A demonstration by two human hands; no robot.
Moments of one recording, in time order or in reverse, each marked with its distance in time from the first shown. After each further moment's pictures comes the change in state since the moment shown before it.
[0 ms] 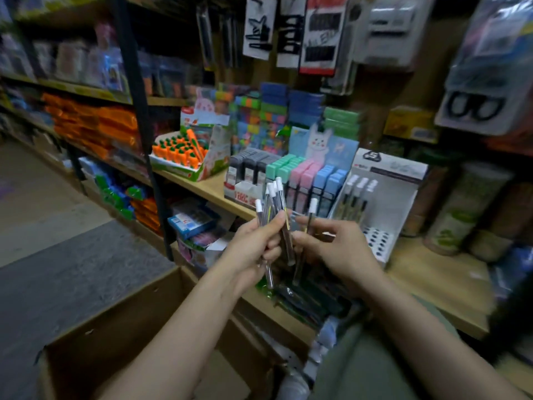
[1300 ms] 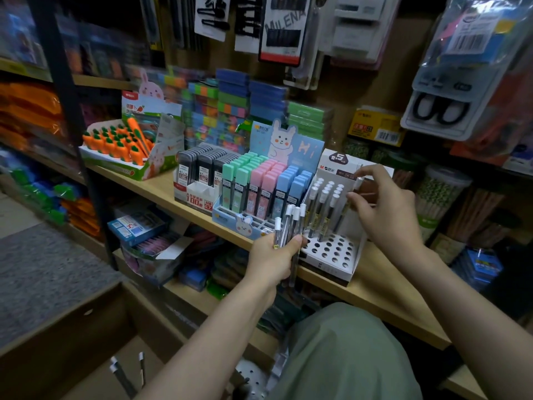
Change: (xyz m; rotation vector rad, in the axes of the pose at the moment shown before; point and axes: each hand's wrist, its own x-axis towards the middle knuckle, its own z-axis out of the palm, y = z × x) left_hand 0.042 -0.056 0.062 0.386 0.111 -0.064; right_hand 0.056 0.032 -0.115 -0.607 0.459 -0.226
